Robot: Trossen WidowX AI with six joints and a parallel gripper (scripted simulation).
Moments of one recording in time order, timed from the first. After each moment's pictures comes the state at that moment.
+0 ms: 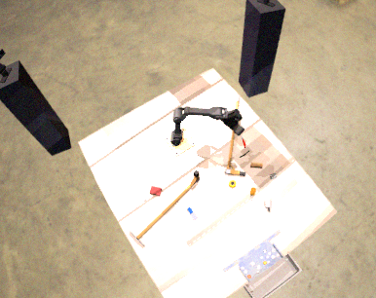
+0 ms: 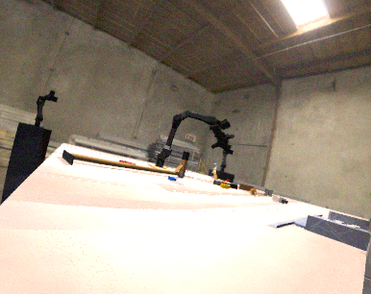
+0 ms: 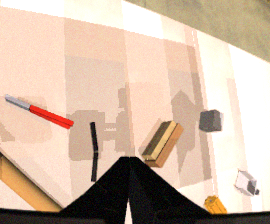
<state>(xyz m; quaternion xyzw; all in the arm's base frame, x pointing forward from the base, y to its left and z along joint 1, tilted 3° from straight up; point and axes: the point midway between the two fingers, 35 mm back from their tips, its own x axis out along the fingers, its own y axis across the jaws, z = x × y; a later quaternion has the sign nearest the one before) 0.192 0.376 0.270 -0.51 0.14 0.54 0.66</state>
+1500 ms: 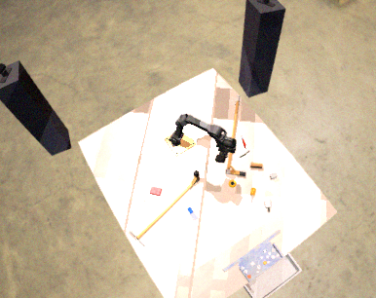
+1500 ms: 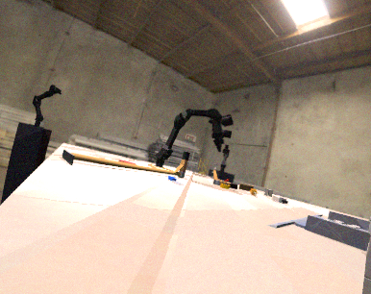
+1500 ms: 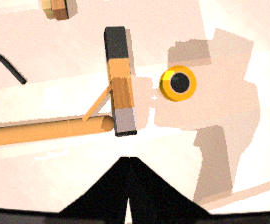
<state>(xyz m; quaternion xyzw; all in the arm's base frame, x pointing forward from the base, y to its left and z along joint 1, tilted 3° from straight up) 0.313 0.238 0.247 -0.27 0.48 0.31 0.77</state>
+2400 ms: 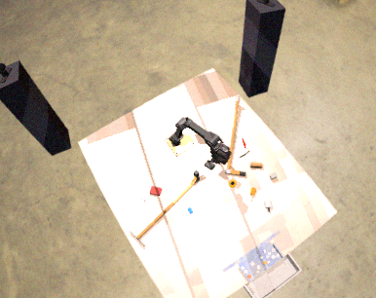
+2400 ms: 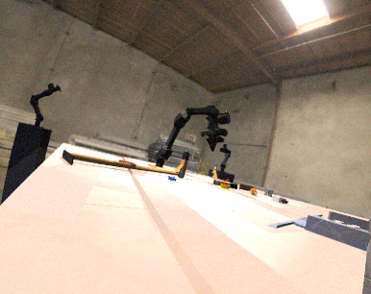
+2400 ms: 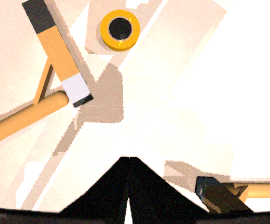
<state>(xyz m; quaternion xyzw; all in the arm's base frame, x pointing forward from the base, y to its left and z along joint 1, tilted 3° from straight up) 0.337 0.176 0.238 -0.15 0.58 0.19 0.78</state>
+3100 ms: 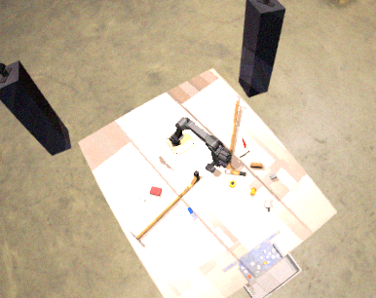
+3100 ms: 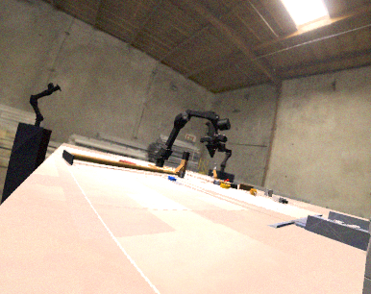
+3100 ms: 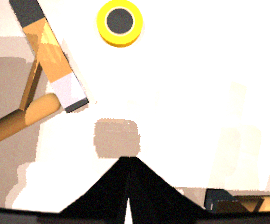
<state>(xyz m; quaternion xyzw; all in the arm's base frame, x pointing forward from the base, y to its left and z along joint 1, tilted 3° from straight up) 0.345 0.180 0.202 -0.15 0.58 0.19 0.78</state>
